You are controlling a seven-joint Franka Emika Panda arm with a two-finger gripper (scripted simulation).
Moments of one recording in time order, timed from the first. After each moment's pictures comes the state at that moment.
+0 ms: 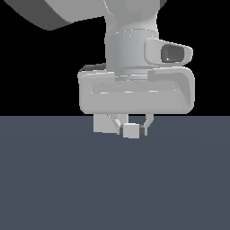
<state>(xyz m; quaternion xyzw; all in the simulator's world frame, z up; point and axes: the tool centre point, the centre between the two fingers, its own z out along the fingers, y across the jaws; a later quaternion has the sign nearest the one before) -0.068 -0.034 0.069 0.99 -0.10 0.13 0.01</state>
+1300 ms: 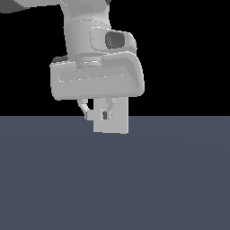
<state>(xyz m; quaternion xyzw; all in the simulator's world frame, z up) -0.045 0.038 0.100 0.98 -0.15 0.12 0.02</state>
